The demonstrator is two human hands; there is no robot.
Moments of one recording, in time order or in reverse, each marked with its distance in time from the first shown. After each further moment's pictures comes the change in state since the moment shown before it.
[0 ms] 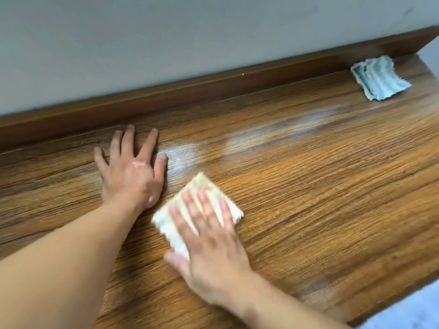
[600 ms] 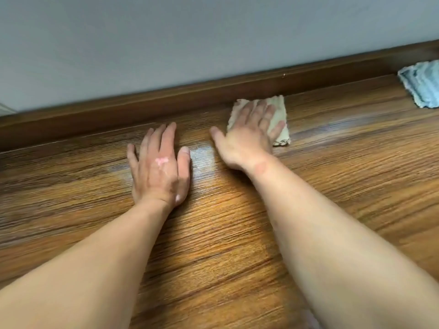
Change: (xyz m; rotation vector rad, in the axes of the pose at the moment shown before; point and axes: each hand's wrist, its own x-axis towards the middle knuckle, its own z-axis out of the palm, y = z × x) left_hand 0.004 0.002 -0.003 -0.312 0.088 -0.036; right_hand 0.195 0.074 -0.061 0.010 0.078 0.617
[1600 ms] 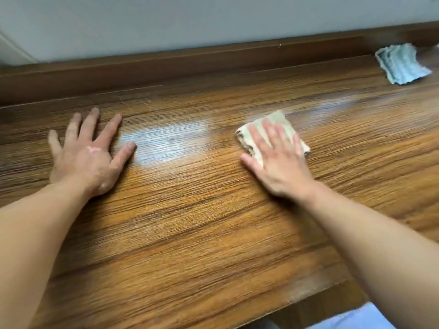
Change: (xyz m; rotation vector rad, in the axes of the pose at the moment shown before) left_hand -0.044 -0.145 -0.057 0.413 -0.156 0.000; right_hand -0.130 0.104 0.008 -0.166 -0.016 -0.317
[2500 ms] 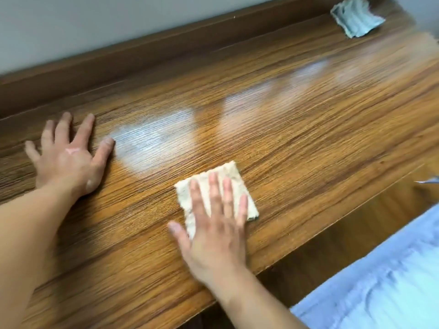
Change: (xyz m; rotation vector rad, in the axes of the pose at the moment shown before) left_hand -0.001 -0.005 0.002 -0.033 0.039 -0.007; right_hand -0.157 -0.166 0.067 0.248 0.109 0.229
